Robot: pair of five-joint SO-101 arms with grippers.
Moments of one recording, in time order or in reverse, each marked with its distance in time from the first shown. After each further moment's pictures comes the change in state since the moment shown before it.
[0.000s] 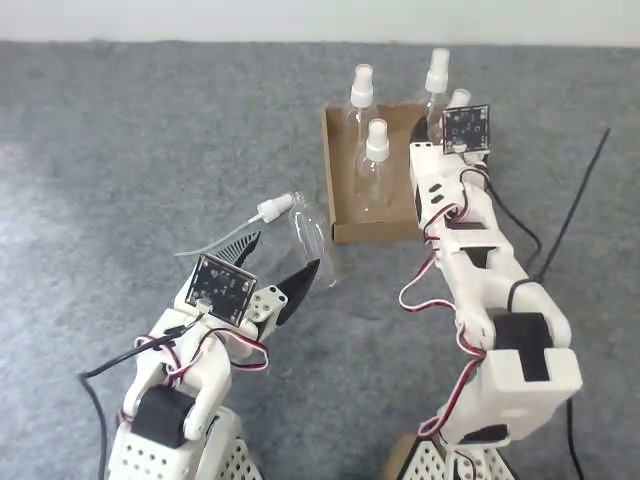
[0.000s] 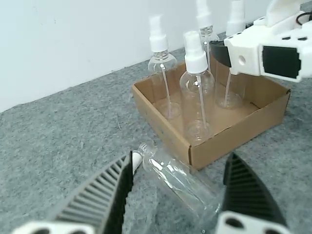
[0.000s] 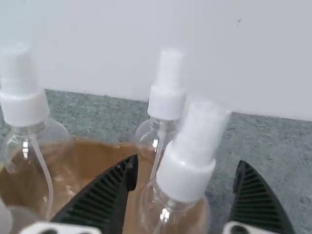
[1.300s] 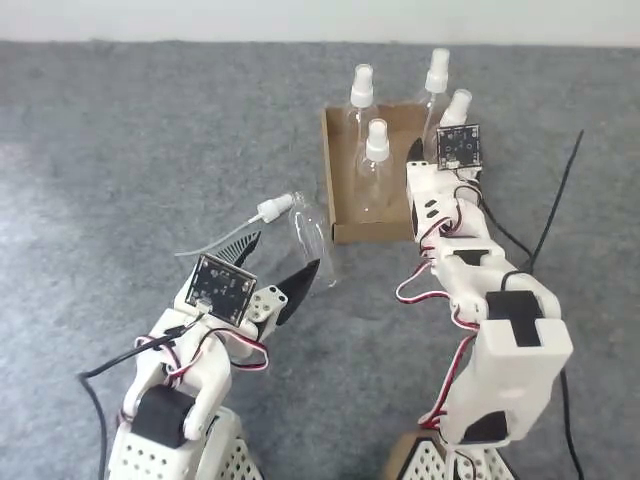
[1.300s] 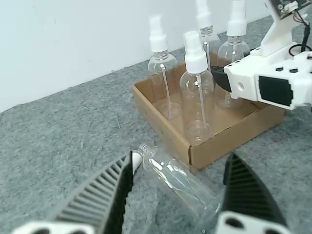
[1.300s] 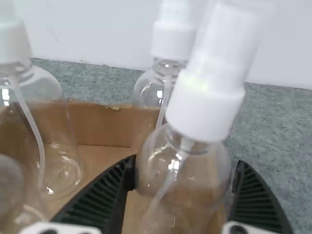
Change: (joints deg) left arm 0.0 0.0 0.0 0.0 0.0; right arm 0.0 9.6 1.3 -6.4 -0.2
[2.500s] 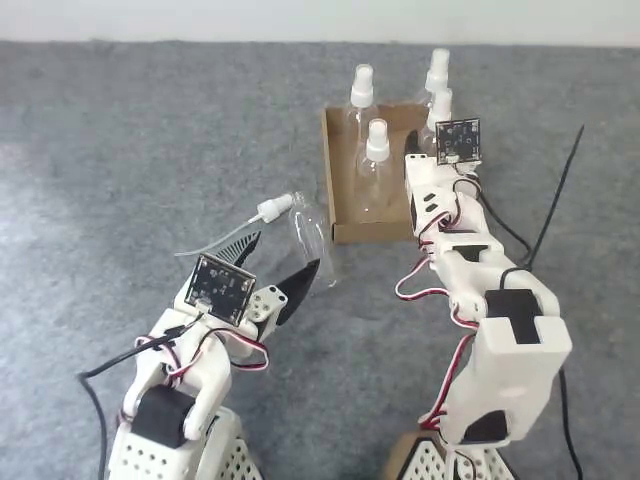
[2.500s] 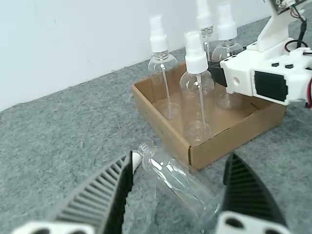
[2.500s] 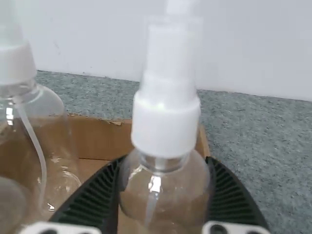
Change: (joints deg) left arm 0.0 -0.1 0.0 0.0 0.4; right arm -0.1 0.9 -2.6 0.0 0.0
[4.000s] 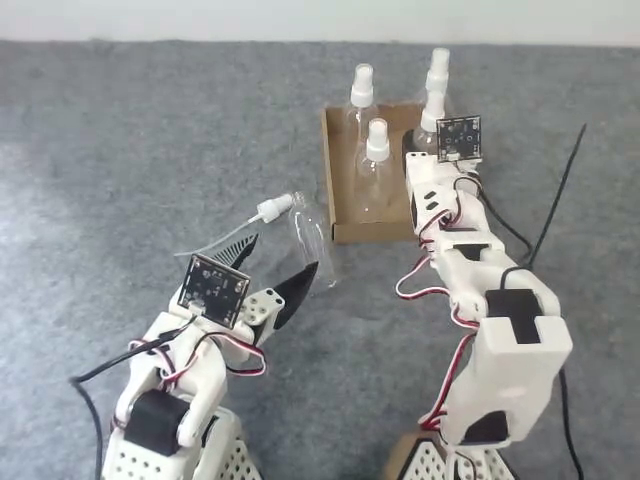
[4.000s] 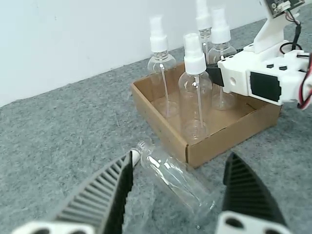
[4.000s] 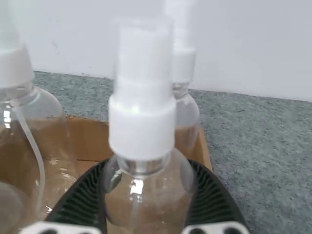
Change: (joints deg) left arm 0.2 -0.2 -3.3 4.2 1.1; right arm 0.0 0.0 -0.9 0.6 -0.2
